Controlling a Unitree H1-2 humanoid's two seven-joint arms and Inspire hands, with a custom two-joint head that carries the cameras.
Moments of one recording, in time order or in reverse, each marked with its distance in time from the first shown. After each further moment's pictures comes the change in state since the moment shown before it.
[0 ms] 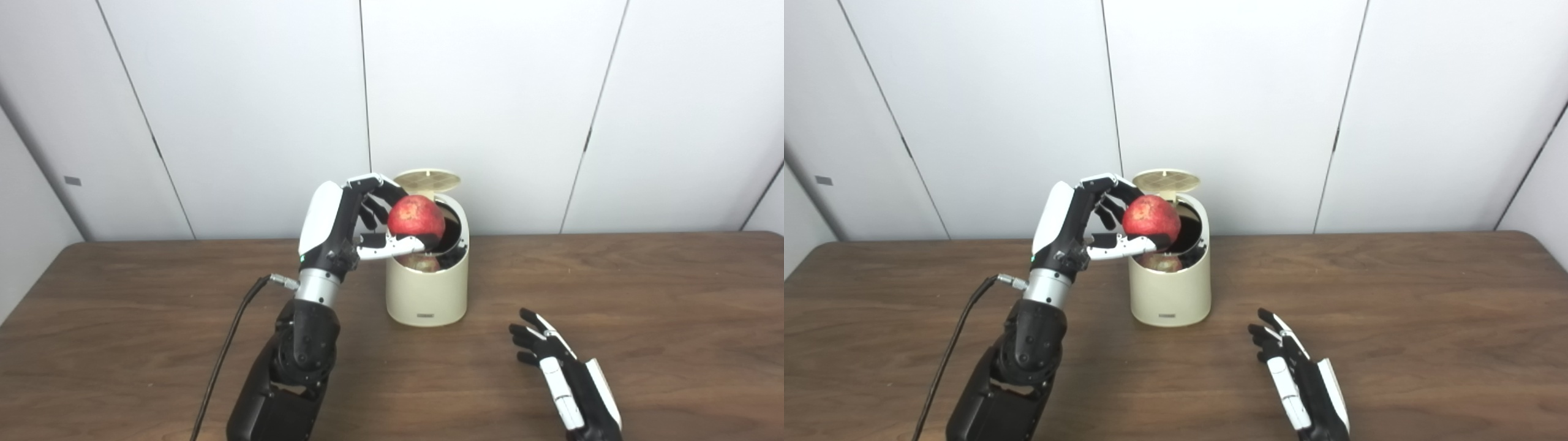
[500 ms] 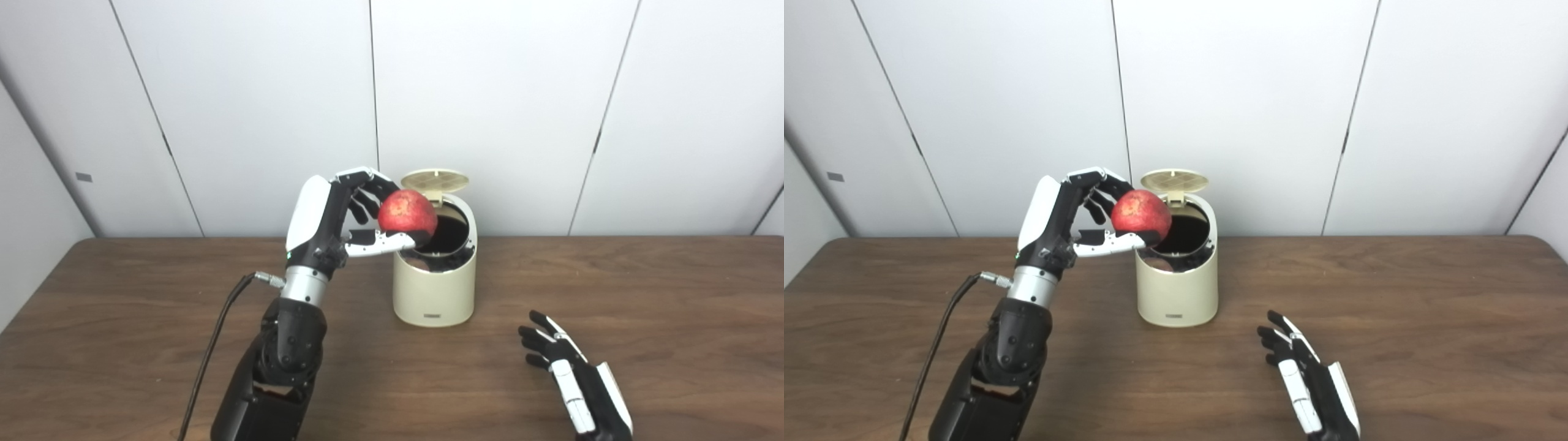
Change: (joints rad) left arm 0.028 0.042 0.021 -0.118 -0.014 0.031 -0.037; right arm 0.001 -0.010 -0.012 0.000 0.024 0.000 0.011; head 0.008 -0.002
